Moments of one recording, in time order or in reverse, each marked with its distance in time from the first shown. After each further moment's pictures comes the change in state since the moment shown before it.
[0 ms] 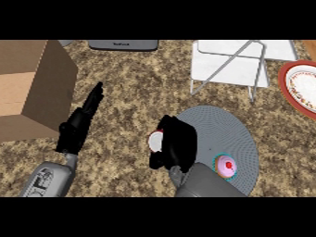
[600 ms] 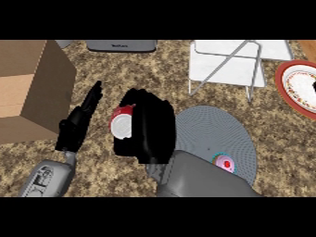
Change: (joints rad) left arm -0.012 -0.003 0.018 0.019 -0.006 -0.004 0.003; right arm -0.290 -0.002 0.046 -0.105 -0.034 -0.179 -0.008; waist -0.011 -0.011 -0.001
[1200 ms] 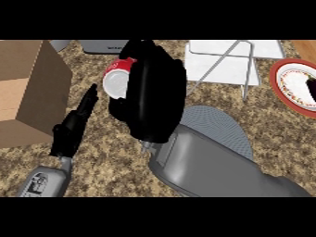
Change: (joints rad) left arm 0.049 0.007 0.006 -0.058 -0.004 0.005 0.026; right arm -0.206 -0.001 -0.177 -0.030 0.241 0.087 0.107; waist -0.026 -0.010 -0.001
